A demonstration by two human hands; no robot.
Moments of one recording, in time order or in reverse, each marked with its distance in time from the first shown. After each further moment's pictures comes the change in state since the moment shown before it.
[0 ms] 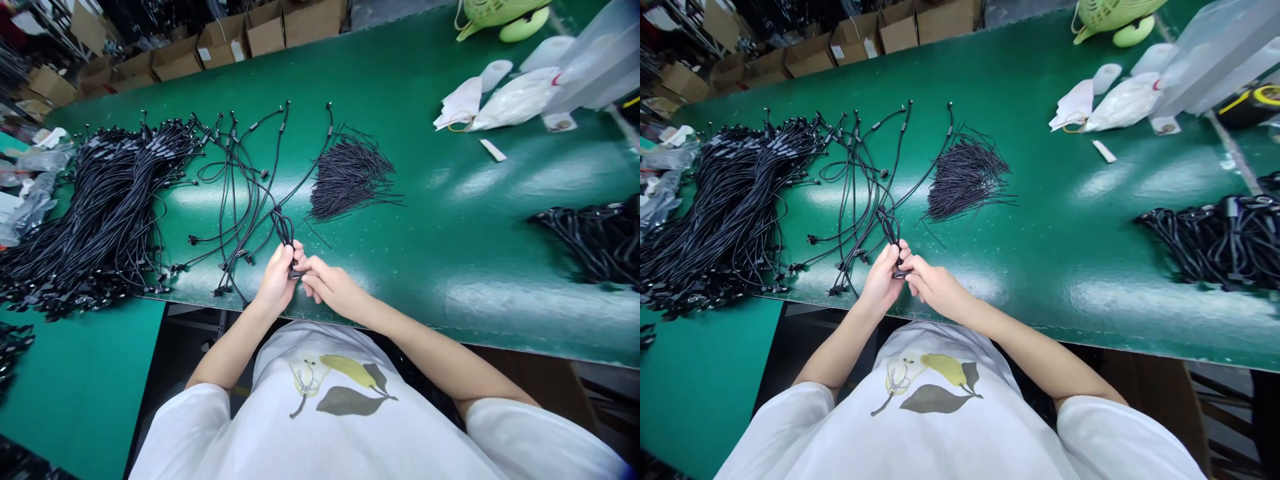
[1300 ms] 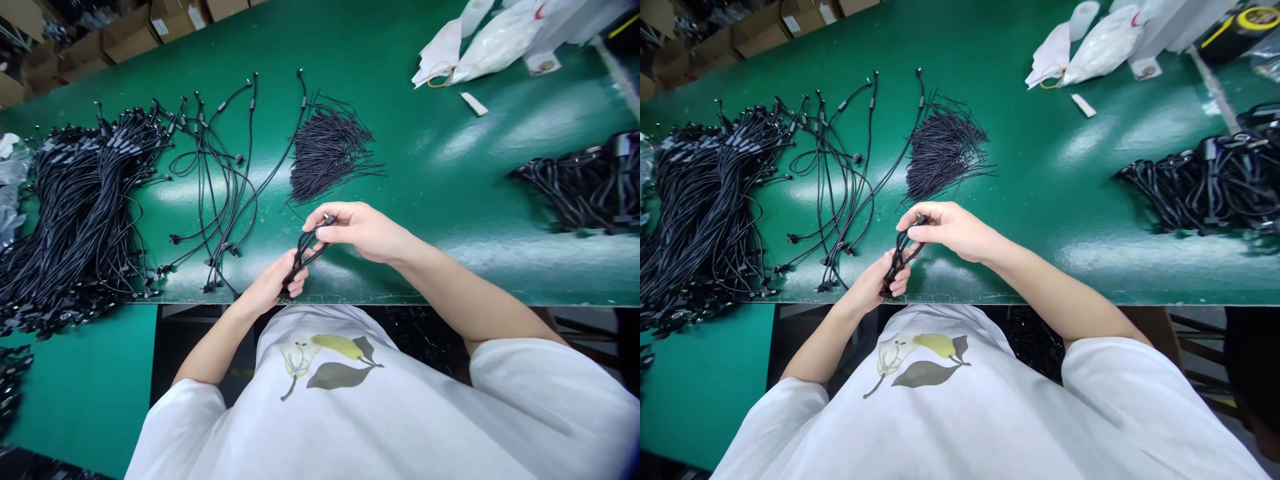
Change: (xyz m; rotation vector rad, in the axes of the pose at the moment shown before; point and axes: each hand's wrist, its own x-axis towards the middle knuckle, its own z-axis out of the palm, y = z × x) left_hand -0.025 0.012 0.001 0.195 -0.434 -0.365; right_hand 0.007 -0.029 -0.066 0.355 -0.012 0.092
